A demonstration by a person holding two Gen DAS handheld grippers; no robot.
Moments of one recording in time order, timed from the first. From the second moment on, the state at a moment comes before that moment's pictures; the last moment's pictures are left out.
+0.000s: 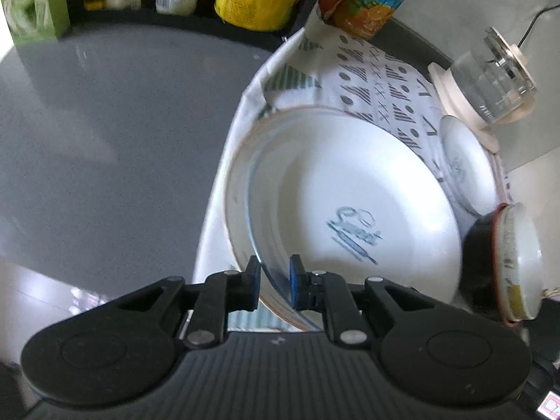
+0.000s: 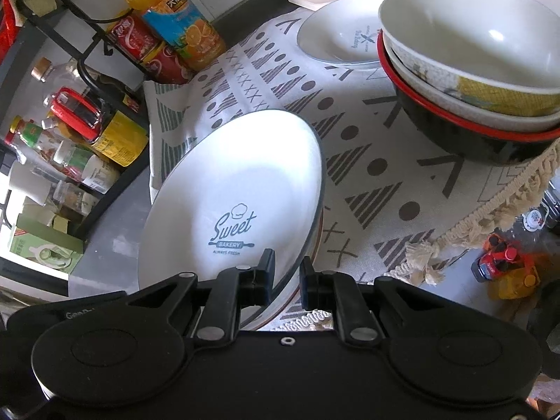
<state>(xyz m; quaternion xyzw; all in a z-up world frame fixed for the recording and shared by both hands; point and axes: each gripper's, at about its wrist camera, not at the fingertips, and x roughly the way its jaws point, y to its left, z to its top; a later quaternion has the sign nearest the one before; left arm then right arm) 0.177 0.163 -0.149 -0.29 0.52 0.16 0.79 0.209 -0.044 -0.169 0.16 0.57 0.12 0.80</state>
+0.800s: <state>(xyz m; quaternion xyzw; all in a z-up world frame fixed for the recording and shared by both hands) 0.178 0.185 -0.156 -0.28 0.52 0.18 0.78 0.215 -0.047 -0.175 0.16 0.59 0.10 0.79</state>
